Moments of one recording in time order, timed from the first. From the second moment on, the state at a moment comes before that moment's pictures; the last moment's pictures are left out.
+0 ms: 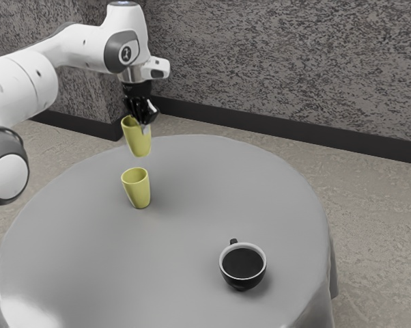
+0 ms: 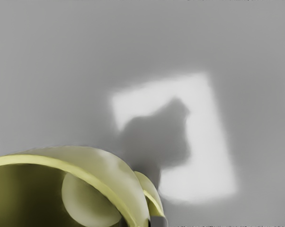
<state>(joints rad) 0.07 0.58 0.00 -1.11 0.07 1.70 0.32</state>
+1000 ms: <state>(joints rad) 0.01 0.37 0.04 -1.42 0.06 1.75 0.28</state>
